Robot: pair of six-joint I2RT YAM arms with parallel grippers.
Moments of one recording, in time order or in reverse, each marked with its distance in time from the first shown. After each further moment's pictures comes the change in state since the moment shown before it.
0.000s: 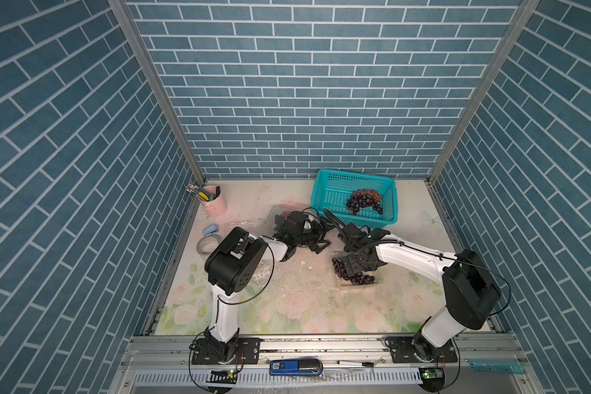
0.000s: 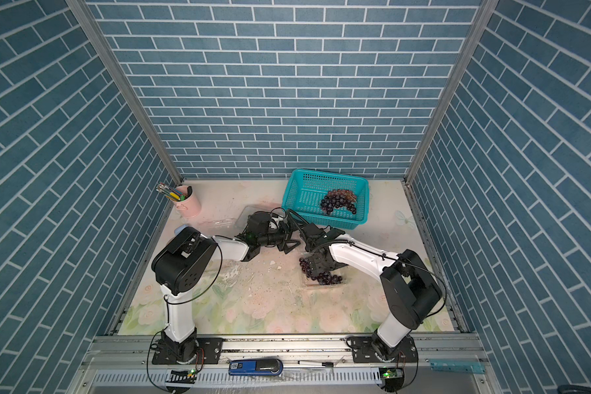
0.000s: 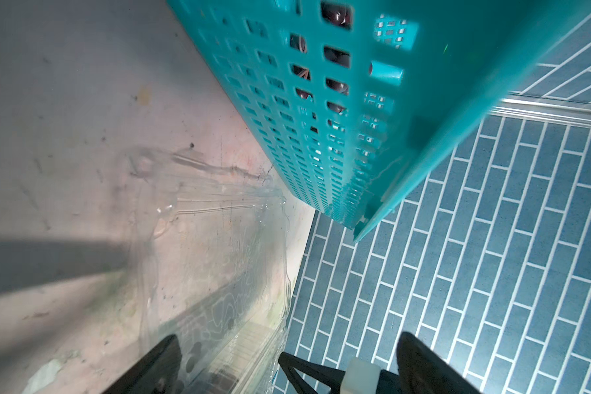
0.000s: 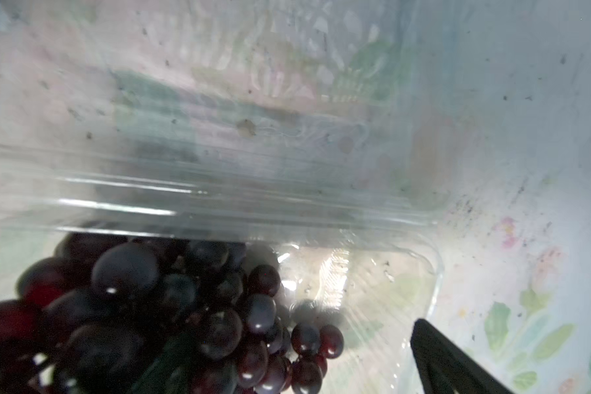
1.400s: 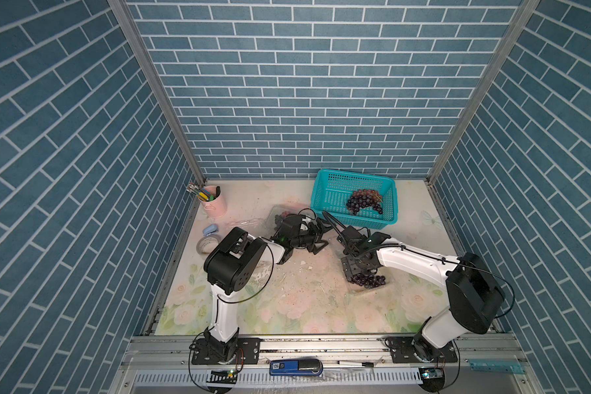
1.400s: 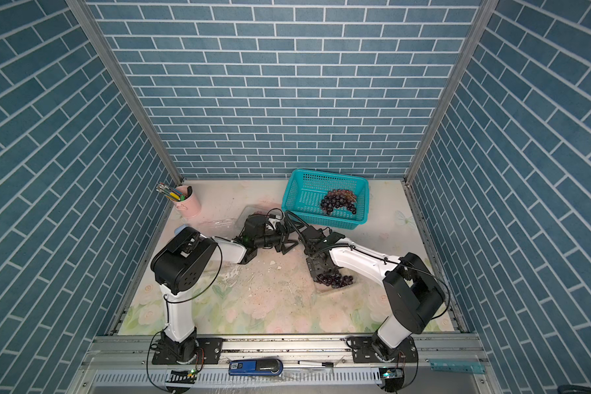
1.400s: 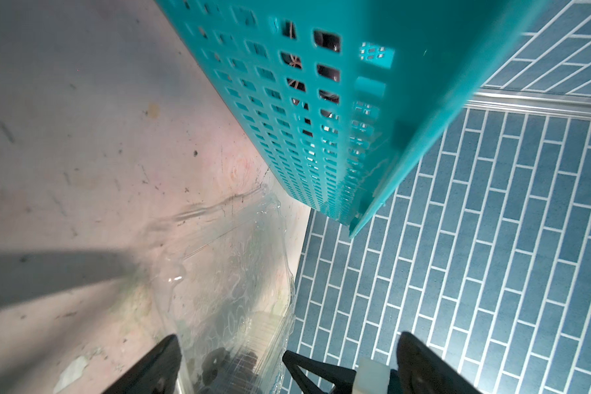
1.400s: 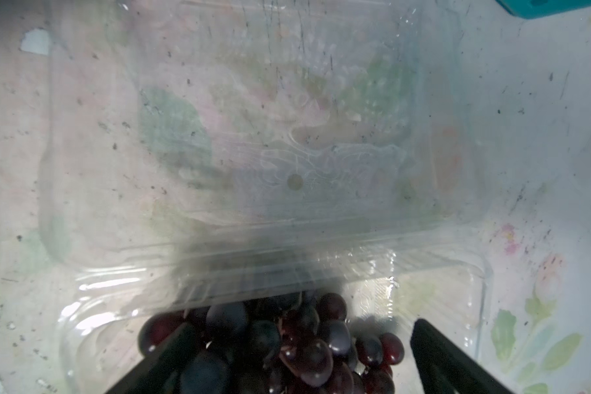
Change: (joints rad) left arm 0.025 -0.002 -0.058 0.087 0.020 0.023; right arm 0.035 -0.023 -0.036 0.072 0.005 0.031
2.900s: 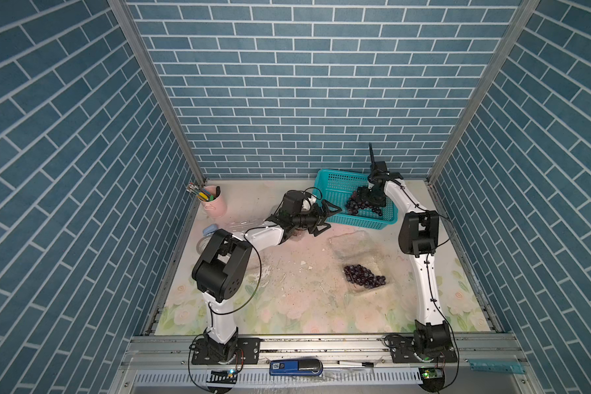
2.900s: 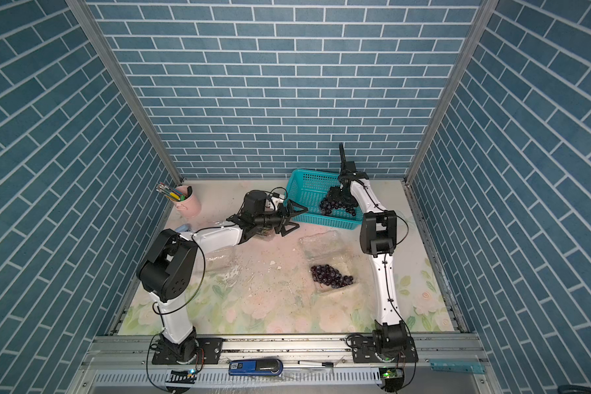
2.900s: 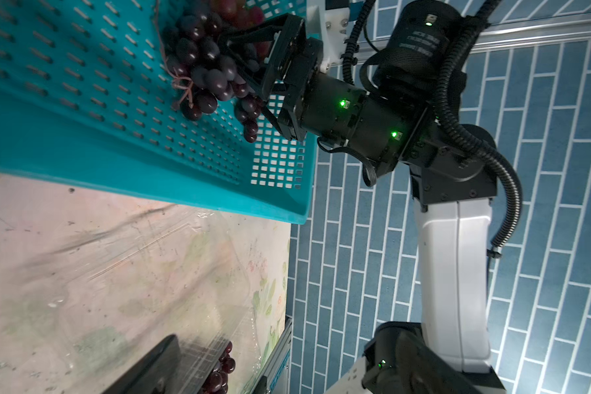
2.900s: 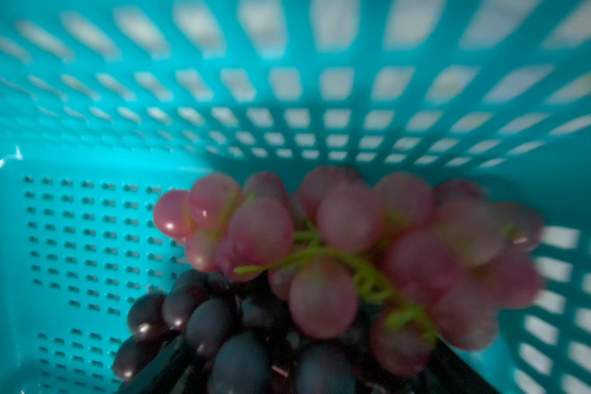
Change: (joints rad) left arm 0.028 -0.094 0.277 -0.430 0.092 0.211; right arm -0.578 0.949 1.286 -0.090 -0.415 -0.161
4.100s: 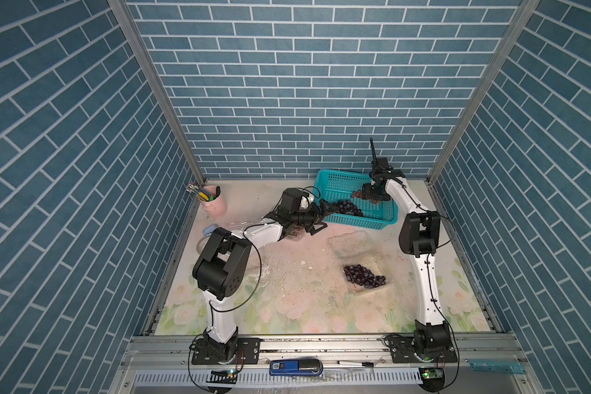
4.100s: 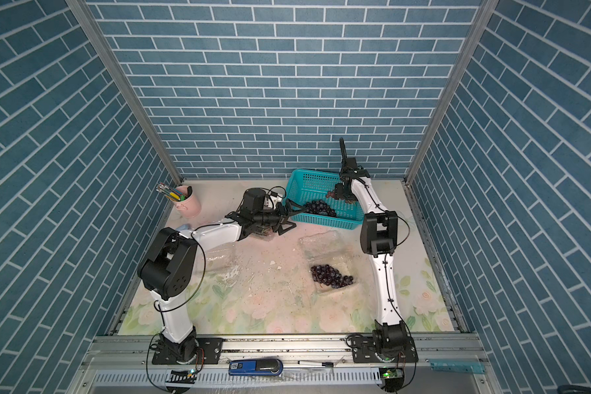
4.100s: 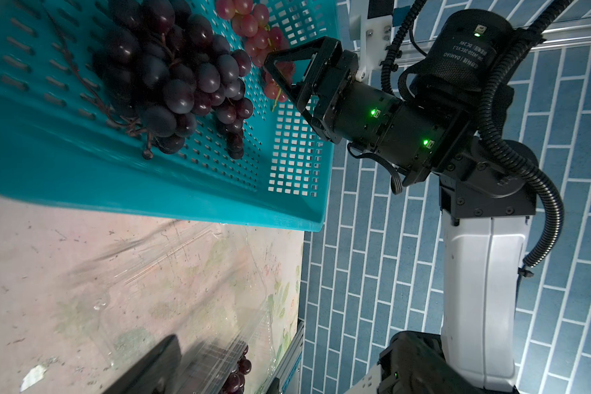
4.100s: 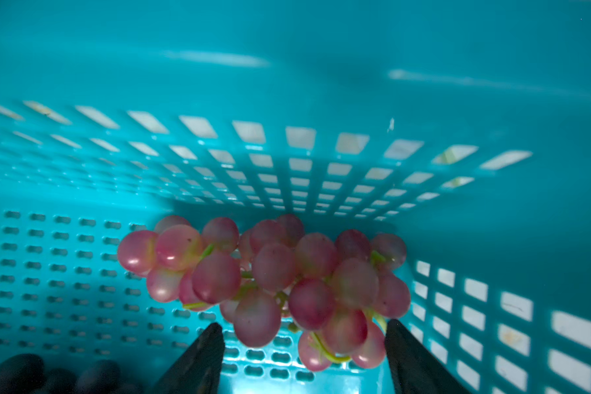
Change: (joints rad) left arm 0.025 0.005 0.040 -0.083 0.000 0.063; right arm -0.019 0.022 0.100 -0.029 0.182 -0.105
